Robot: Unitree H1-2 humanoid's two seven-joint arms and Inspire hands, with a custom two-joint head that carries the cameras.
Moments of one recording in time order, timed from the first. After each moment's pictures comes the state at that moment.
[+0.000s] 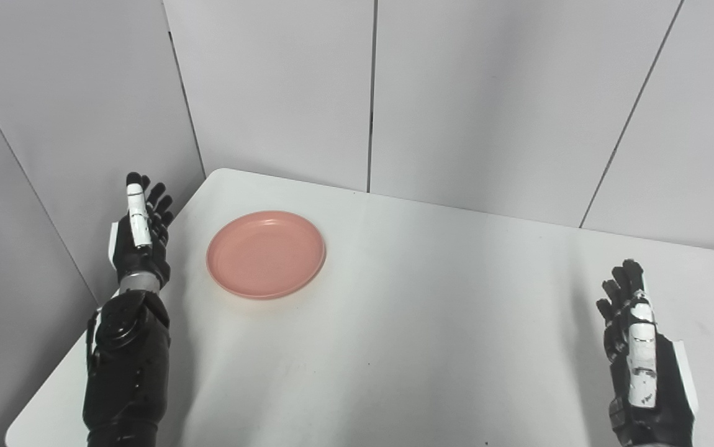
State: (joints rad) left arm -0.41 0.24 0.47 0.25 -0.31 0.16 0.14; right arm -0.08 0.00 0.01 -0.34 0.06 0.15 0.01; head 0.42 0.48
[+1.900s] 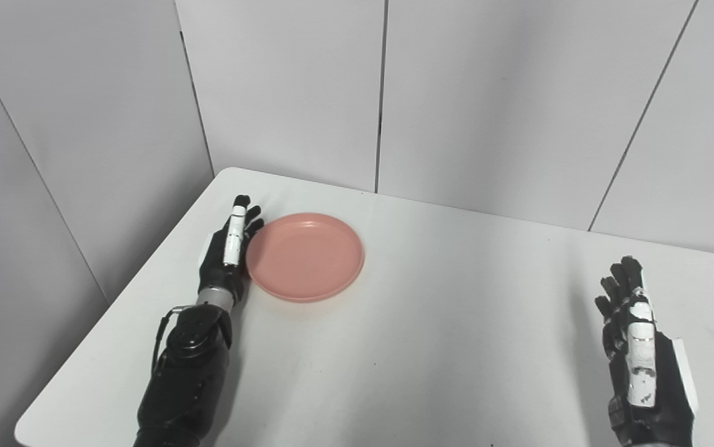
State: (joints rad) left arm -0.41 0.19 0.16 0.33 -0.22 0.12 0.08; right arm -0.08 0.00 0.02 -0.36 0.06 0.15 0.01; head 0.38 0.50
